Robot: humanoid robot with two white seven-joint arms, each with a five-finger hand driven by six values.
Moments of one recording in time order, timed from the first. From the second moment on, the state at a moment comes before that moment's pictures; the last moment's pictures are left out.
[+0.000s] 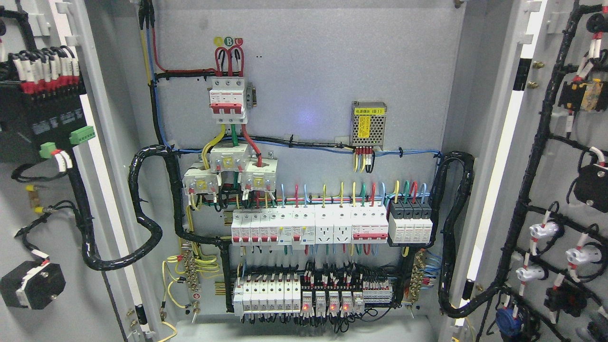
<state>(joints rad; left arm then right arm) 0.44 0.20 0.35 -1.87 0.38 -0.77 -0.02 0.31 -0.35 -0.35 -1.94 -0.99 -0.47 0.58</state>
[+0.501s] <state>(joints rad) 0.25 0.48 0.44 -1.50 0.50 -0.77 0.01 0.38 -0.35 -0.40 -1.93 -1.02 -0.48 0.57</state>
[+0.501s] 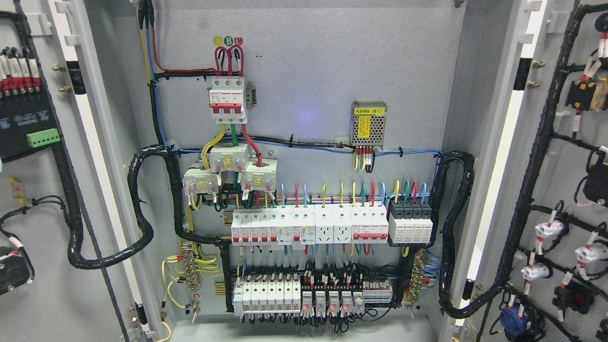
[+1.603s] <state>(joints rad) 0.42 0.55 0.33 -1.61 0.39 -0.77 0.00 0.48 -0.36 -0.39 -1.98 -1.07 -0.48 0.58</state>
